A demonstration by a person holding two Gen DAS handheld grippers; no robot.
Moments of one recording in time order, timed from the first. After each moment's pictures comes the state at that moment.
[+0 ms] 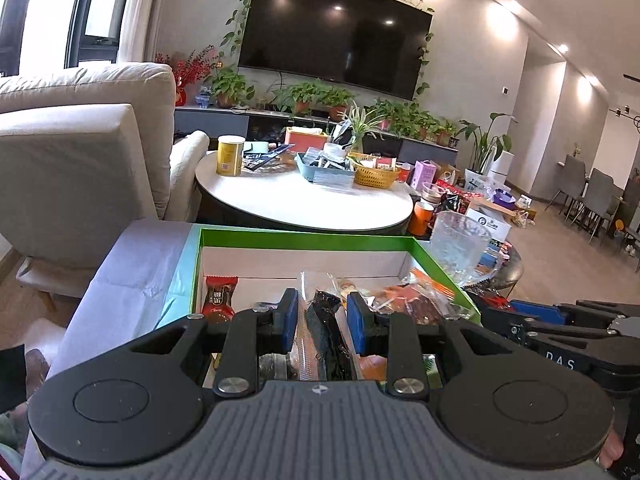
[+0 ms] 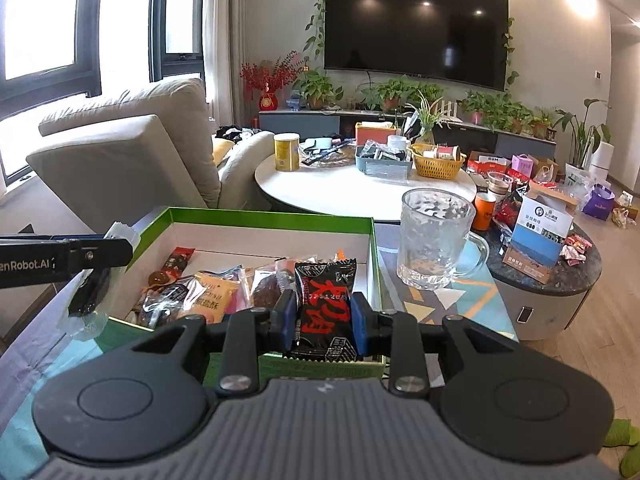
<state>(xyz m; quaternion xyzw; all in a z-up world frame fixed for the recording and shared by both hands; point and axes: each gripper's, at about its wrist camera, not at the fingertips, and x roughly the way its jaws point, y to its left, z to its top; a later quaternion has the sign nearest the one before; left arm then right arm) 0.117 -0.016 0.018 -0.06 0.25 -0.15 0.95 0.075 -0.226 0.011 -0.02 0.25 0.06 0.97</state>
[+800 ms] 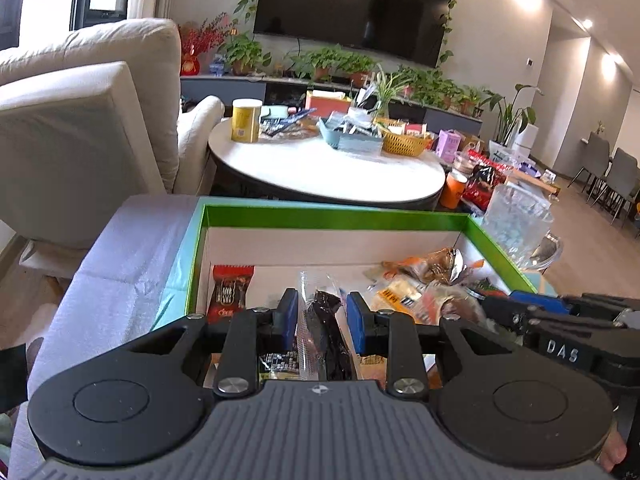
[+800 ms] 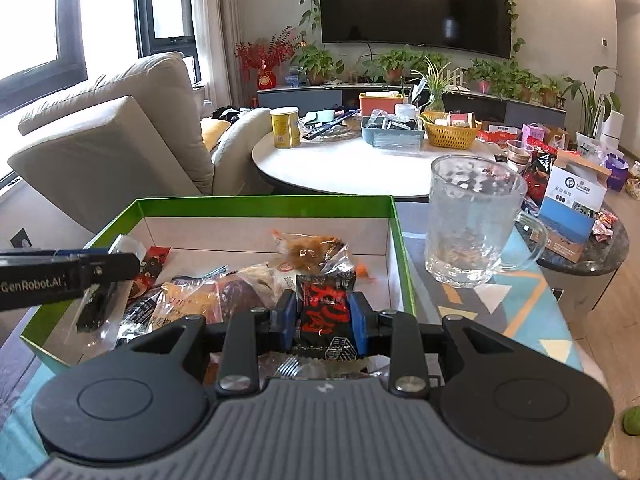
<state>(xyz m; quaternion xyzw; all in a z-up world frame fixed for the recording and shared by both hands) 0.184 -0.022 -0.017 -0.04 0.30 -0.12 0.94 0.143 -0.219 -0.020 0.01 0.29 0.07 0.96</state>
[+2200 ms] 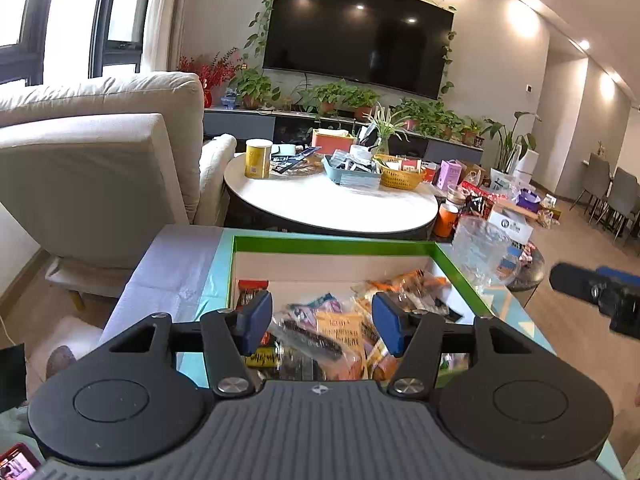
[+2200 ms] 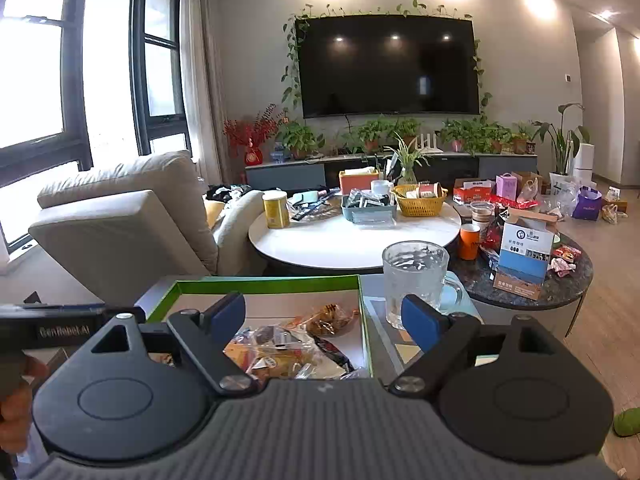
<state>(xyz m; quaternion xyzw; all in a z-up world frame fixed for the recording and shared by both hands) 0.096 -0.013 0.038 -0.04 0.26 -0.11 0.96 0.045 -0.239 0.051 0.04 0.18 0.04 0.98</state>
